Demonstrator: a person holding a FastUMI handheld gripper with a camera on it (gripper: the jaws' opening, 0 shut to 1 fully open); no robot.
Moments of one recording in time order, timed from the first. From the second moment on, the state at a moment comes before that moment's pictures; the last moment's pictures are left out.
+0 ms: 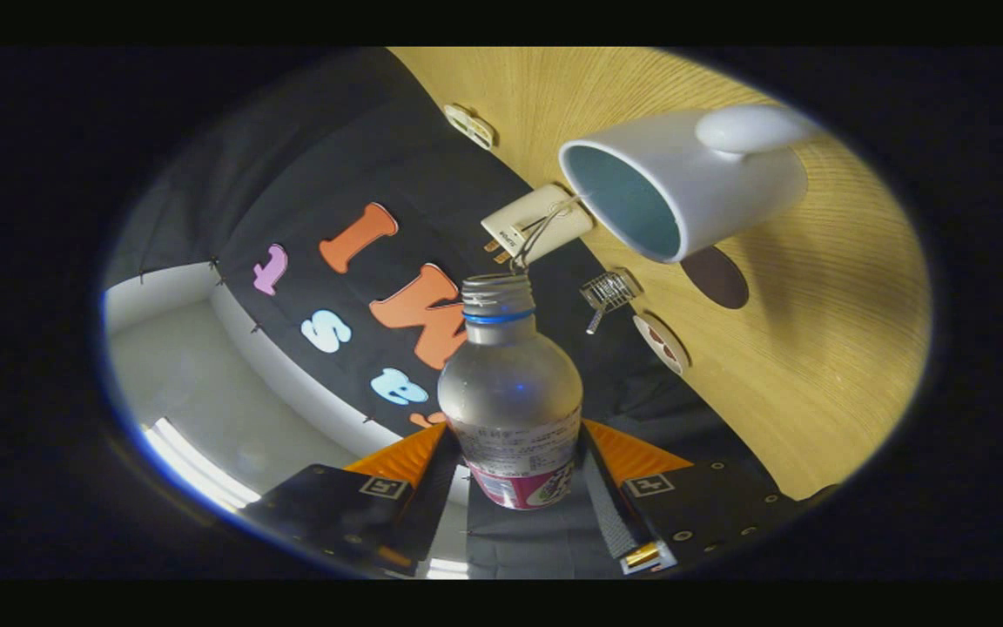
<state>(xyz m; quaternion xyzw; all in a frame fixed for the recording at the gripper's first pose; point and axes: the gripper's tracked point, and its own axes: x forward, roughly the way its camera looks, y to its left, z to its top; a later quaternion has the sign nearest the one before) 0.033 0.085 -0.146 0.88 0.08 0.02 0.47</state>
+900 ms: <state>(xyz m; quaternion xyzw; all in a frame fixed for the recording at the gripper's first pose) 0.033 0.087 -0.152 0.87 0.08 0.02 0.49</state>
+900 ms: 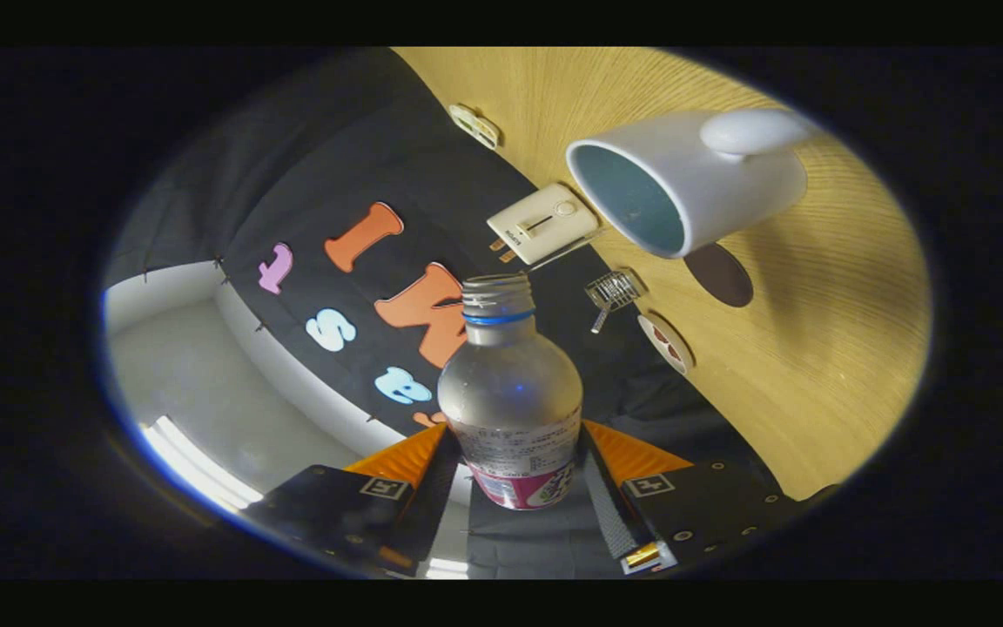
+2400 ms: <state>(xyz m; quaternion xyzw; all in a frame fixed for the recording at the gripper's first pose) 0.068 0.074 -0.175 0.28 0.18 0.02 0.94</state>
